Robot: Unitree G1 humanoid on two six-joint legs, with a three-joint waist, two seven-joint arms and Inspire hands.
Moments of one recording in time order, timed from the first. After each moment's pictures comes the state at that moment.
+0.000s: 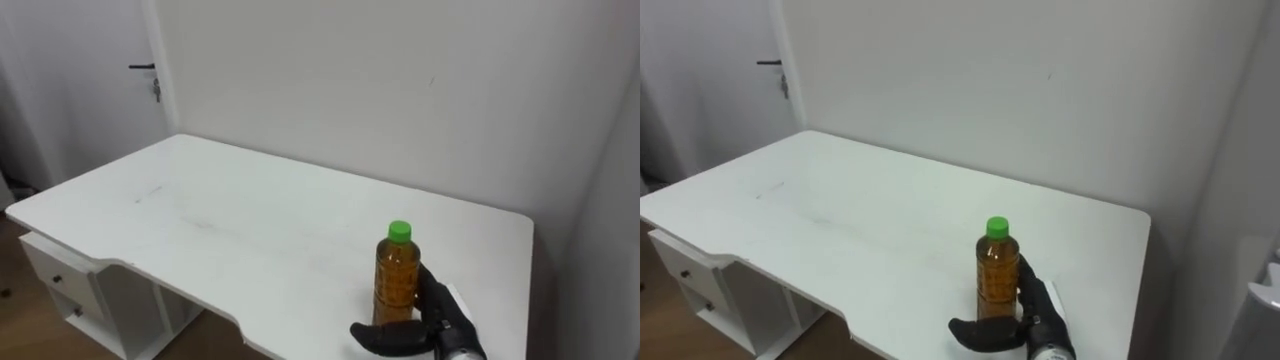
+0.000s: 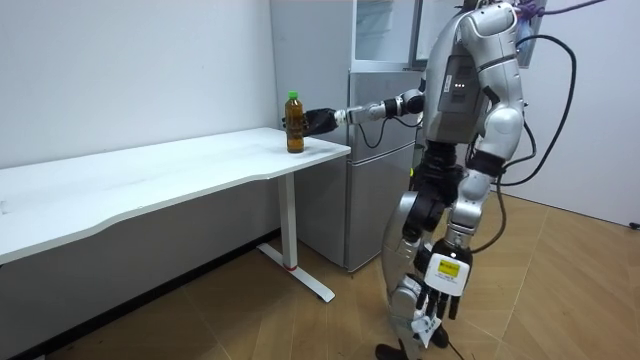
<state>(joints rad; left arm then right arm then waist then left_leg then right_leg) 0.38 0.22 -0.06 0.92 0.19 0.16 -0.14 -0.37 -0.24 0.30 0.51 0.28 0.02 -0.26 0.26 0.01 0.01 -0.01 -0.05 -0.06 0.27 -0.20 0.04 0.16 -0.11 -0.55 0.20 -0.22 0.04</state>
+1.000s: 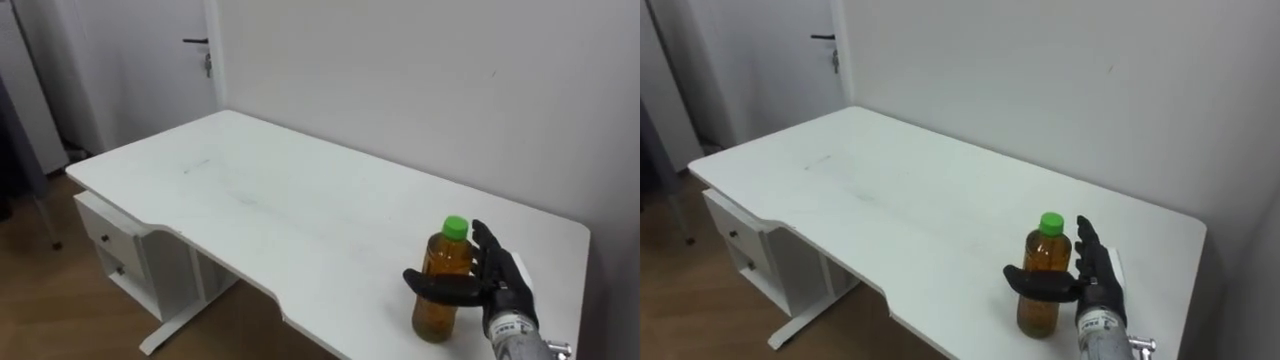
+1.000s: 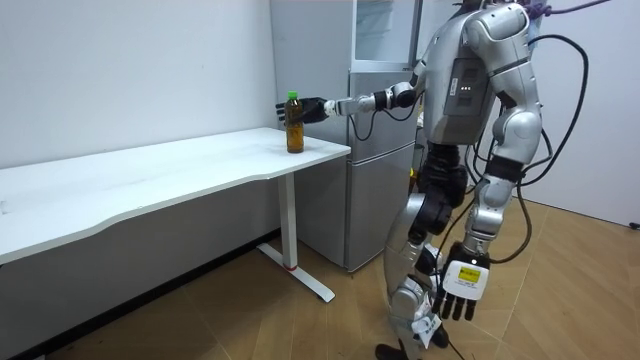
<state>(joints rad) 0.44 0.24 -0.06 0.89 0.11 0.11 -0.15 -0.48 -0.36 0.27 0.55 0.47 -0.01 -0.40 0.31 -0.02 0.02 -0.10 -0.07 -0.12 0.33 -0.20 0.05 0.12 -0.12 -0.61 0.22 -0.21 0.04</state>
